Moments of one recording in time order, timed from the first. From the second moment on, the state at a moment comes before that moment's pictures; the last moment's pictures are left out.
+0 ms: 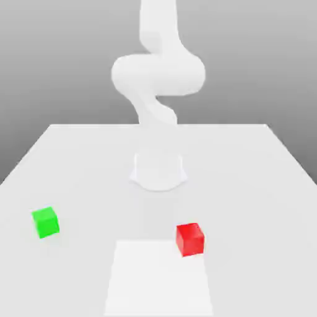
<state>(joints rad) 0.01 -0.74 0.00 -2.37 0.01 2.35 0.79</state>
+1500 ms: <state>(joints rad) 0.07 -0.12 -0.06 -2.91 -0.02 2.80 0.73</state>
